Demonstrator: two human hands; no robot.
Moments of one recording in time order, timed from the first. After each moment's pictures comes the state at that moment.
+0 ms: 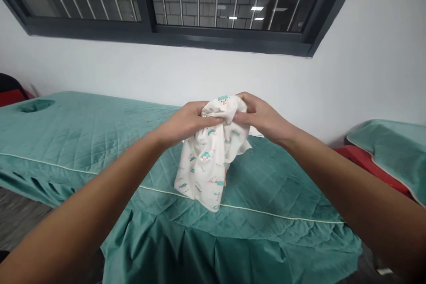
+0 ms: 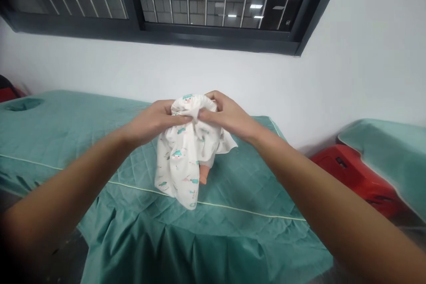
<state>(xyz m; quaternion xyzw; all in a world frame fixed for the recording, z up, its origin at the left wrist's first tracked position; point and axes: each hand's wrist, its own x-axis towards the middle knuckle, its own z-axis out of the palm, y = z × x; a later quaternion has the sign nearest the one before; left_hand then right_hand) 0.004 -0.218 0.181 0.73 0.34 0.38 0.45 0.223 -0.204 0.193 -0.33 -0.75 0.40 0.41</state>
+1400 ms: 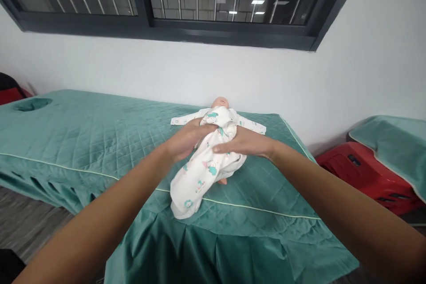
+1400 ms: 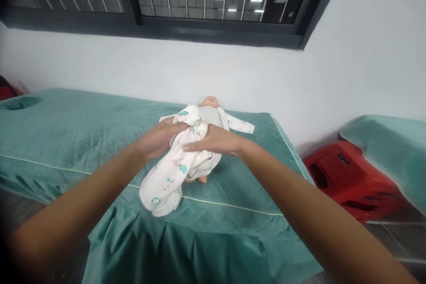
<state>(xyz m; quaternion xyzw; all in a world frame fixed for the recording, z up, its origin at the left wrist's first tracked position) 0.013 -0.208 0.121 0.58 0.29 0.42 0.63 0.215 -0.201 0.142 -0.30 -0.72 0.59 0.20</state>
